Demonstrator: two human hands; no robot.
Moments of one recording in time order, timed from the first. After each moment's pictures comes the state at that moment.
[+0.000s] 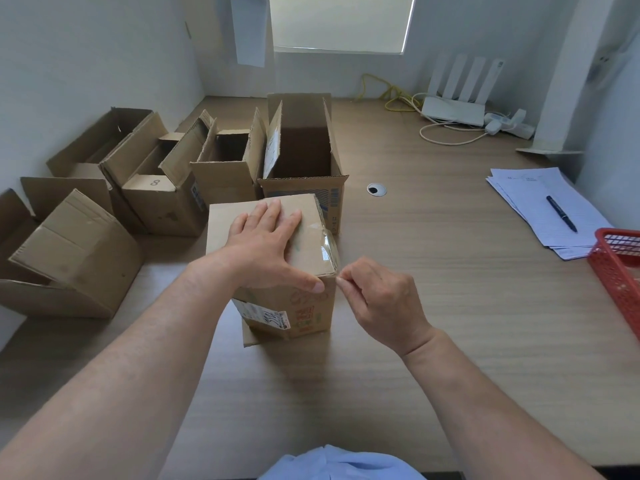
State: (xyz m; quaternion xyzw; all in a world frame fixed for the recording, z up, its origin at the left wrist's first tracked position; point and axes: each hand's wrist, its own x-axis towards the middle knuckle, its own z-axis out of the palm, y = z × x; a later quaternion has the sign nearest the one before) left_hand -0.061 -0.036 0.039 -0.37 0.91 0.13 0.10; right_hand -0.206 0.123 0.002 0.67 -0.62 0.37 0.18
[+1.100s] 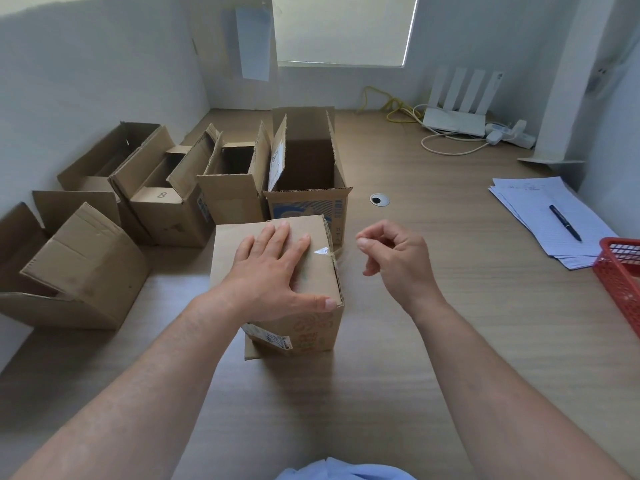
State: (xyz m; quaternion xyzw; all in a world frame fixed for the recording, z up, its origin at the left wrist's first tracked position) left_hand -0.048 -0.017 0.035 -0.36 0.92 0.12 0.09; right_hand -0.227 0.088 0.037 0.39 -0.66 0.59 -0.24
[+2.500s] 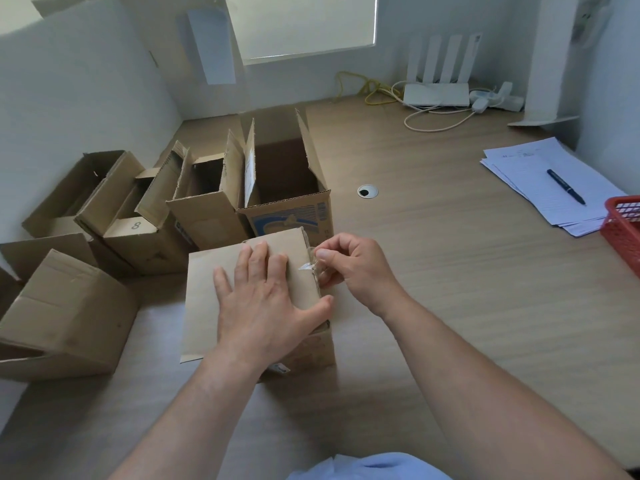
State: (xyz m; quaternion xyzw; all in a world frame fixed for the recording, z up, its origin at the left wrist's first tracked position) left_hand -0.074 0.007 0.020 -0.47 0.88 0.00 -0.04; right_hand -0.223 0.053 0.011 0.38 -0.61 0.58 -0.38
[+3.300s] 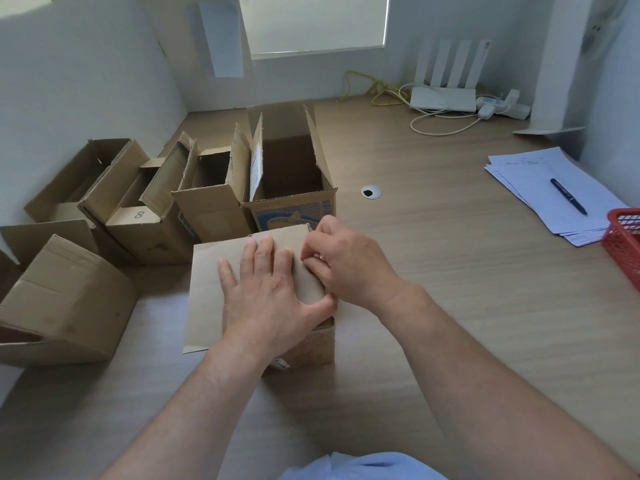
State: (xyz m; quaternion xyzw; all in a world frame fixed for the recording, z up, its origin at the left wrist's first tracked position) left_hand -0.077 0.009 0.022 -0.48 0.88 0.02 -0.05; right_hand -0.215 0.049 0.039 0.66 -0.71 0.25 -0.04
